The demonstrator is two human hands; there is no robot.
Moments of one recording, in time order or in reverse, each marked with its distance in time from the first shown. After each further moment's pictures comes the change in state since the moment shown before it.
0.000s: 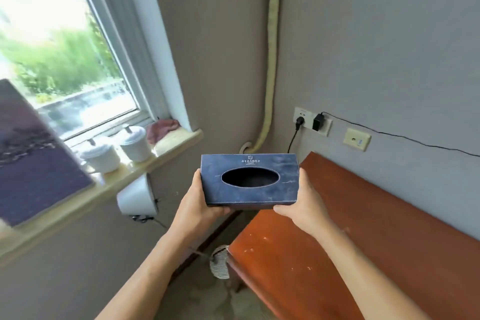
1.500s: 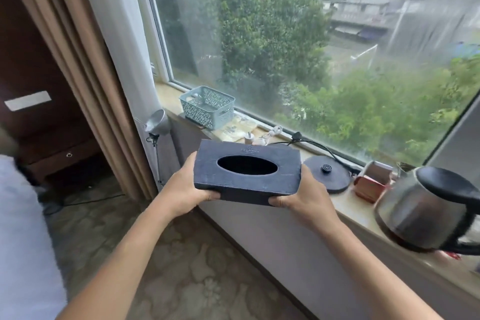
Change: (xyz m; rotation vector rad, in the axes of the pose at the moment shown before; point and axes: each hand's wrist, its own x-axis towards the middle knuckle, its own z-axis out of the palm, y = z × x) left_hand -0.577 -0.240 -0.457 0.027 1.146 -0.794; right_hand -0.348 -0.489 0.519 -0.058 -1.128 -1.028
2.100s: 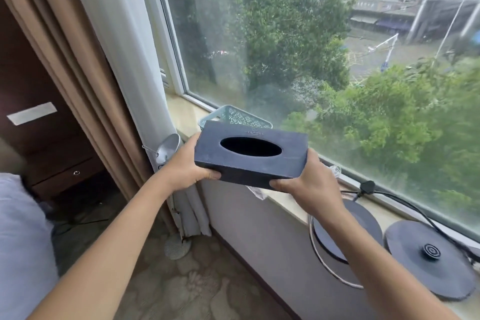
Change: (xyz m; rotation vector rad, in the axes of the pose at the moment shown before) left_hand 0.256 -0.059 -0.131 -0.016 -0.006 -0.006; right_hand 0.244 -0.100 0.093 -0.006 0.088 -0.043
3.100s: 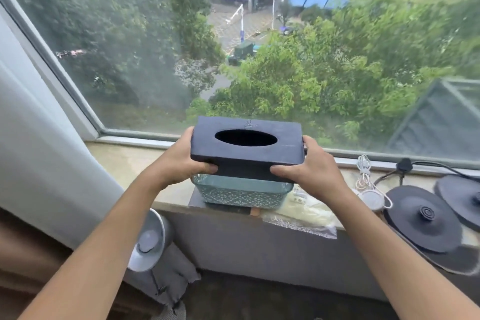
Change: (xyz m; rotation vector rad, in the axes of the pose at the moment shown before) left_hand 0.311 -0.088 -0.086 -0.029 -0.585 0.261; right_hand 0.158 -0.074 0.143 -0.017 0.345 0.468
